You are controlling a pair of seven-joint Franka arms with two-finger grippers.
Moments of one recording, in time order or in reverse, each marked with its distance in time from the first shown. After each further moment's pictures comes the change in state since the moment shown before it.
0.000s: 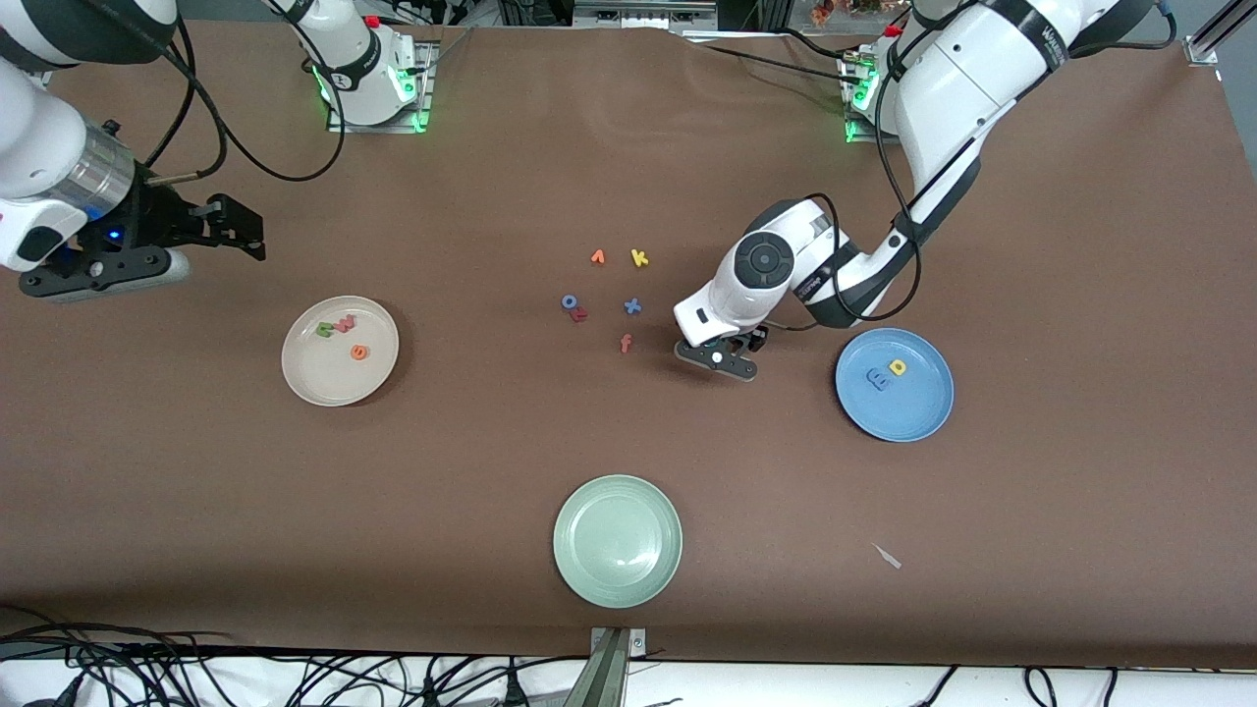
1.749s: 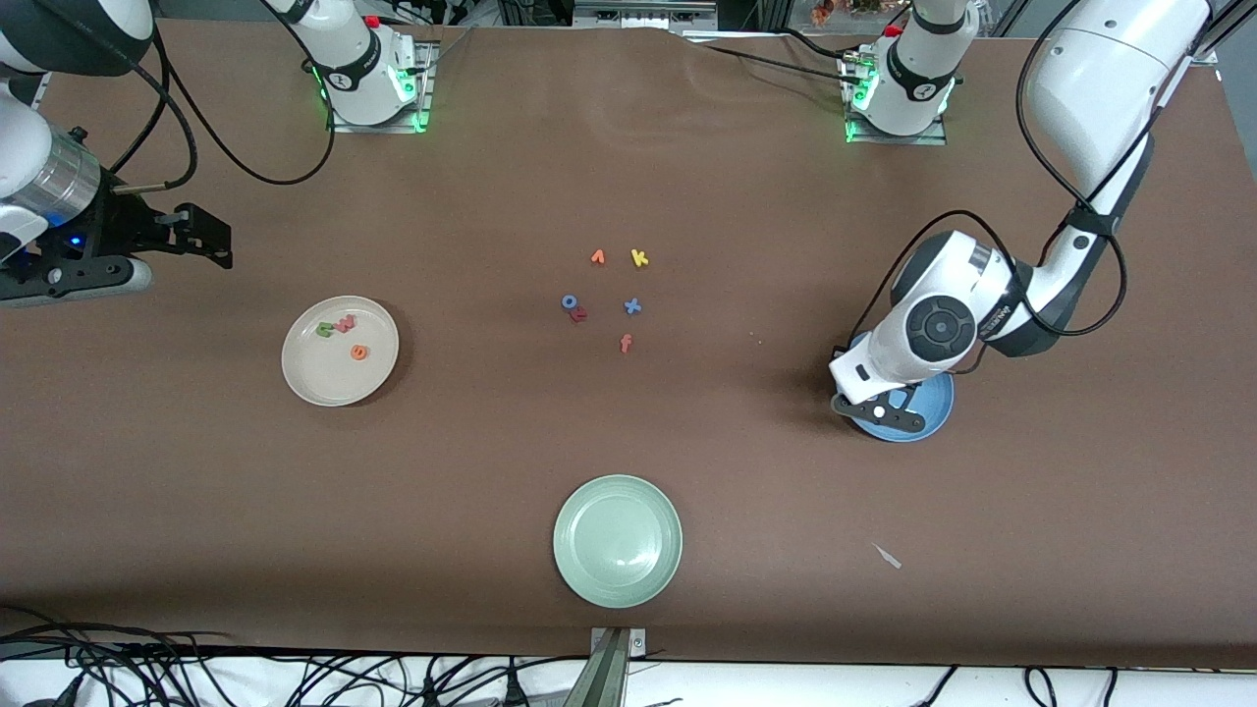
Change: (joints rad) left arm 0.308 -0.127 0.025 0.010 0.029 -0.289 0.283; right arm -0.004 0.011 -0.016 0.016 -0.051 0.000 -0.002
